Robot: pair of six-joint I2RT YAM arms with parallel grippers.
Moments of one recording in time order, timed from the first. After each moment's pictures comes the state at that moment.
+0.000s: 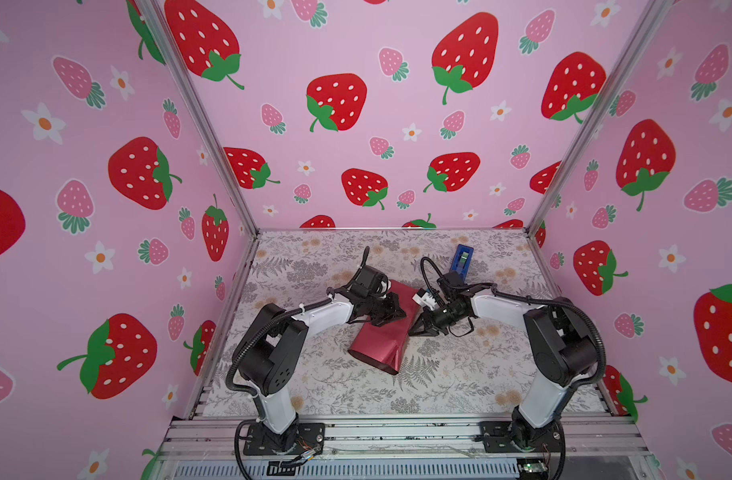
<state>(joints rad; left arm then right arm) -0.58 1.78 1.09 -0.19 0.55 -0.90 0.57 1.78 1.02 -0.50 -0.87 0.38</state>
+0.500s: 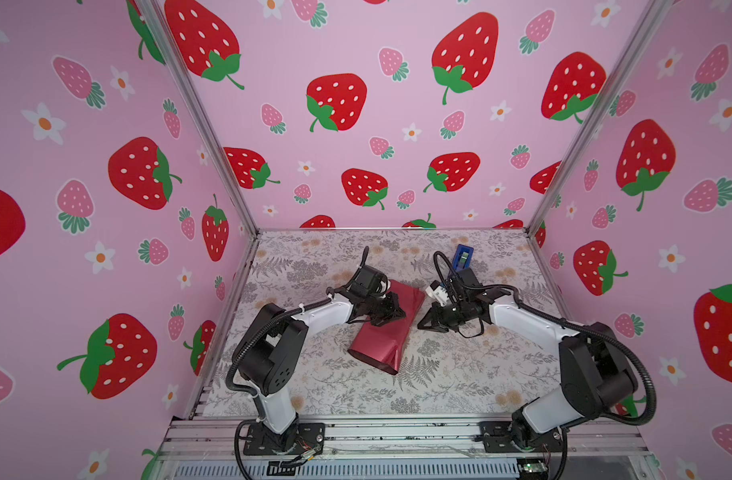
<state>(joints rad) -0.57 1.78 1.09 -0.19 0.56 -0.90 0.56 1.54 0.95 -0.48 -0.69 0.53</state>
